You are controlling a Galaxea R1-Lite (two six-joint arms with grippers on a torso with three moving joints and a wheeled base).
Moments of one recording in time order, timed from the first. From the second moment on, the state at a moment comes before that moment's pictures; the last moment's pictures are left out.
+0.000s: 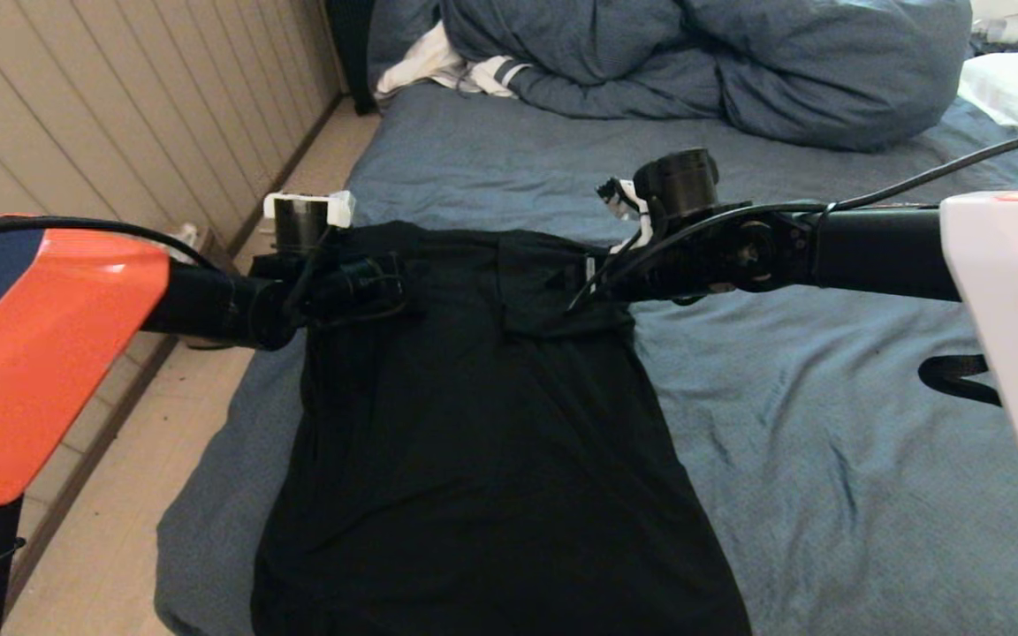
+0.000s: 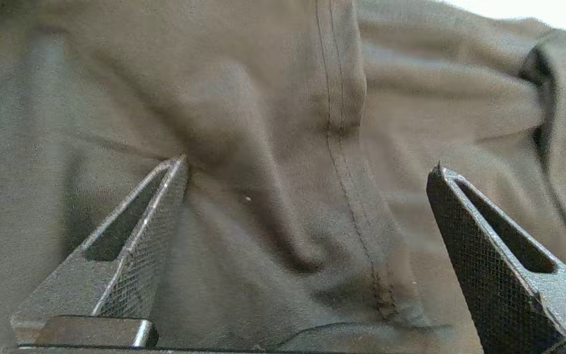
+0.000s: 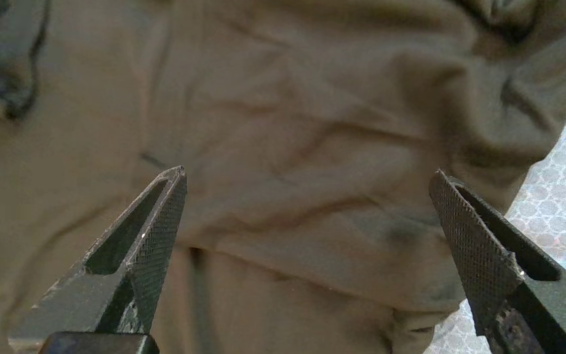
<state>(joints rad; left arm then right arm) -0.32 2.22 -1.61 -0.38 -0.03 -0.26 0.42 2.18 -1.95 0.22 0.06 0.17</state>
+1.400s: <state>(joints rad) -0.16 2.18 -1.65 -0.41 0.04 -0.20 0.43 2.19 -1.93 0.21 0.06 0.16</state>
